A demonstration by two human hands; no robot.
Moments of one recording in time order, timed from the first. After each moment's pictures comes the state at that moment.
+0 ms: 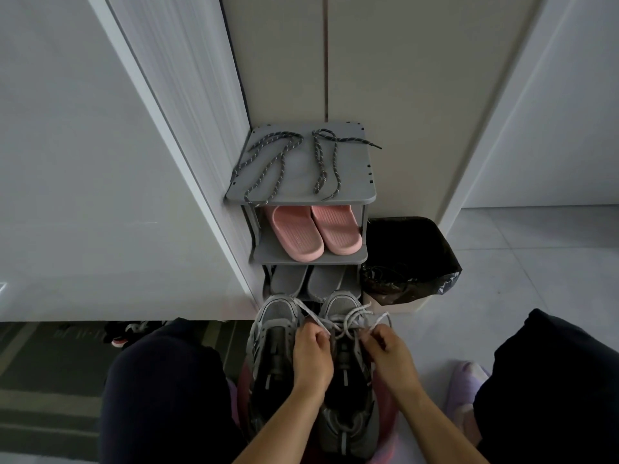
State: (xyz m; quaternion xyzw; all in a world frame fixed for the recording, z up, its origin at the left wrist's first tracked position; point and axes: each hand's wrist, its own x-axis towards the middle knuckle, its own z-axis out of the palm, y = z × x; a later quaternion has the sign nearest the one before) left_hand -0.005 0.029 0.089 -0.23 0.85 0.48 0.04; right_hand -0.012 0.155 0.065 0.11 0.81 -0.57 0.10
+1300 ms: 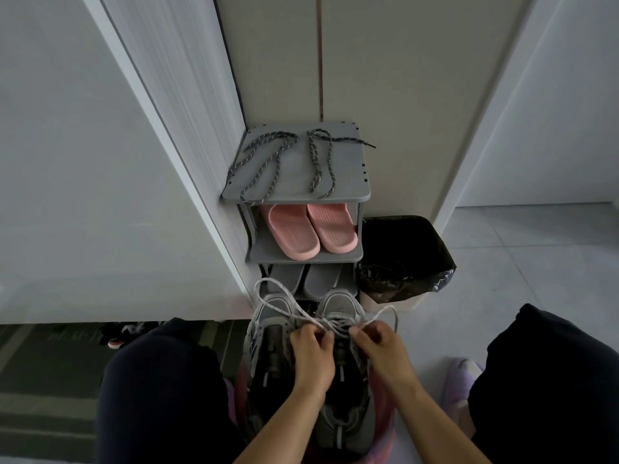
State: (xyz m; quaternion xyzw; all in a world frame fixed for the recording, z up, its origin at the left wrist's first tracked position) left_hand 0.000 0.037 0.088 -0.25 0.81 0.53 0.06; right_hand -0.010 0.151 0.082 0.13 0.77 -0.62 0.11
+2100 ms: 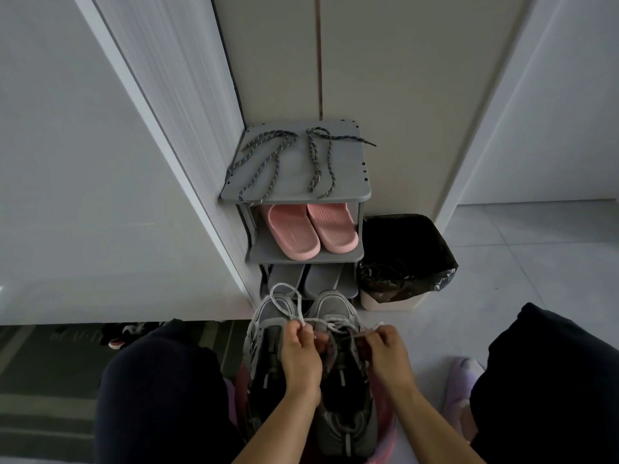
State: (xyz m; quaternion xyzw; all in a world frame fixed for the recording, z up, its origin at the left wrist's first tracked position) left_hand 0.000 0.032 0.091 -0.32 0.70 0.63 -0.01; right_hand -0.013 0.148 0.068 0.22 0.75 -0.62 0.08
